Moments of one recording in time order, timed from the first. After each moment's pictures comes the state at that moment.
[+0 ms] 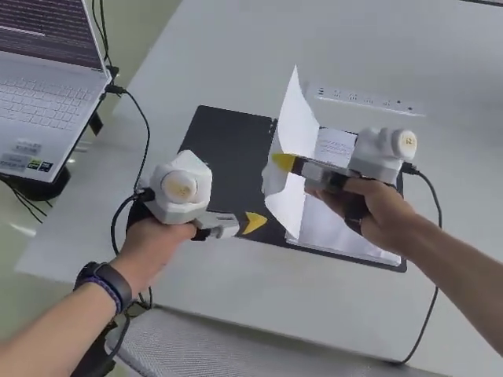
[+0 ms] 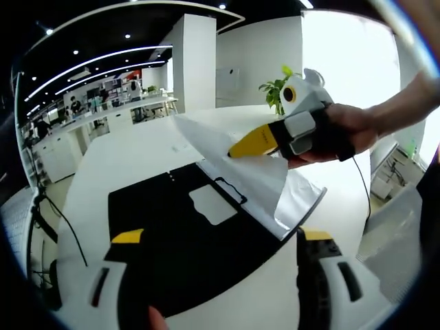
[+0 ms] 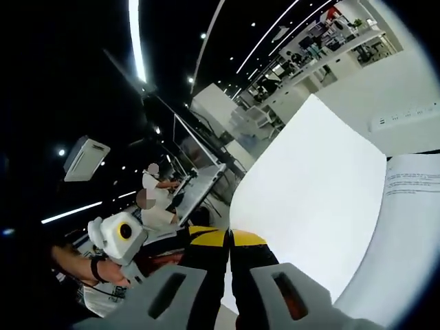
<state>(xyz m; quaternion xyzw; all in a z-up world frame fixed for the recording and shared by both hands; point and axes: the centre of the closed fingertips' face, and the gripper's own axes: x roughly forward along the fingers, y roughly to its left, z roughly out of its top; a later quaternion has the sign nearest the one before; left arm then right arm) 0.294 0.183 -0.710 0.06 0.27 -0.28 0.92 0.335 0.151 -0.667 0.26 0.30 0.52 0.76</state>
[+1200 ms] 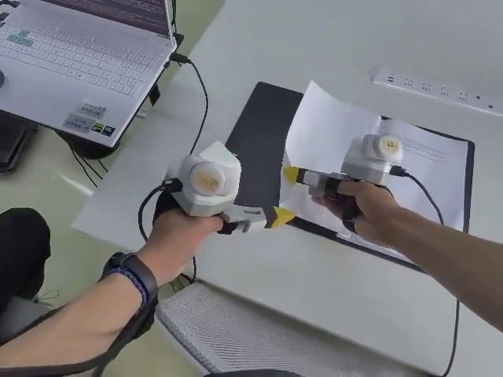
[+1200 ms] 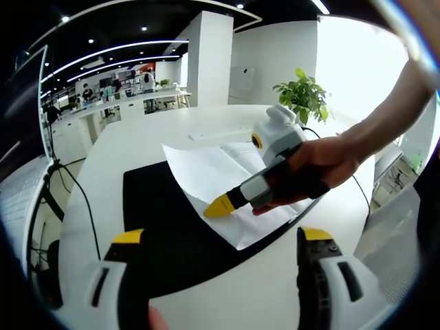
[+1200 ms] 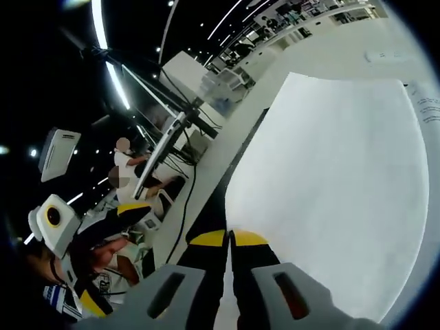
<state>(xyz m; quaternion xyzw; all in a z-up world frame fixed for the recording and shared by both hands) 0.270 0.217 -0.714 0.03 0.28 -0.25 0.93 0.337 0.211 -0.785 0.21 0.43 0.47 0.75</state>
